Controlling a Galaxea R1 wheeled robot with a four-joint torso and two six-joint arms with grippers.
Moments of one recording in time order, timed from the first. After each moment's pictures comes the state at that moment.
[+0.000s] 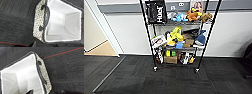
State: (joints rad) left arm 1.09 2.78 -2.29 -0.30 0.03 -0.03; right arm -1.01 2.65 -2.28 -0.04 -0.08 0.31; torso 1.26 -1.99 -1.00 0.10
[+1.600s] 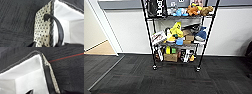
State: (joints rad) left arm 0.99 2.79 -2.30 -0.33 0.09 -0.03; right arm -0.93 2.77 -2.36 -0.01 -0.13 0.31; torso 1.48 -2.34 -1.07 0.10
